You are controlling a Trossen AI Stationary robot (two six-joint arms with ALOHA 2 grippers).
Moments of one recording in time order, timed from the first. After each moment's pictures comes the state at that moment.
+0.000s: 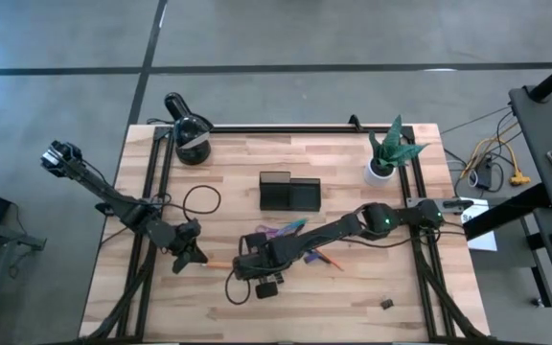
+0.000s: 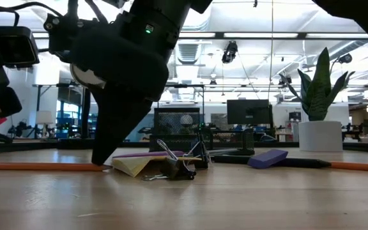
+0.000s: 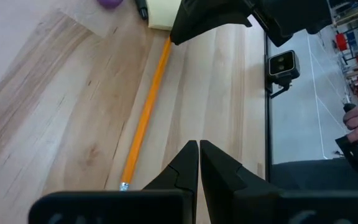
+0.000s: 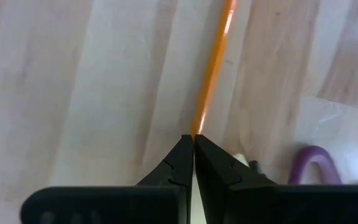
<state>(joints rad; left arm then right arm) -0.59 0.70 0.23 -0.11 -0.07 -1.04 0.30 2.53 2.21 -0.87 0.10 0.08</state>
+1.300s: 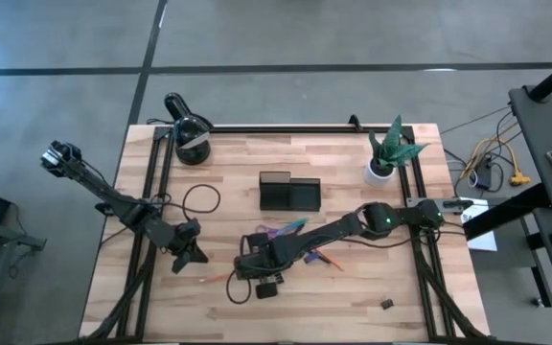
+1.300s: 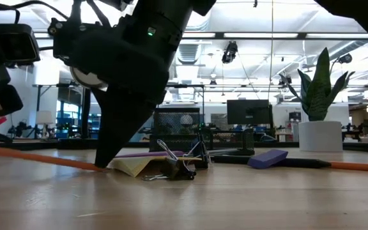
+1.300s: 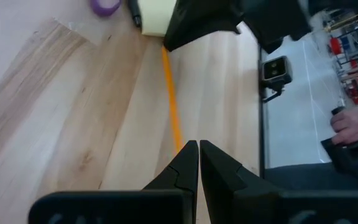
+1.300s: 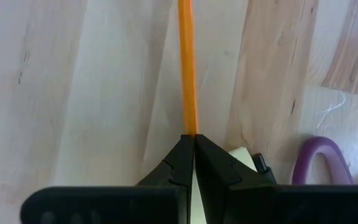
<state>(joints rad) -0.59 0.69 0.24 -0.11 -0.07 -1.04 0.30 2.53 2.18 -0.85 0.09 0.13</state>
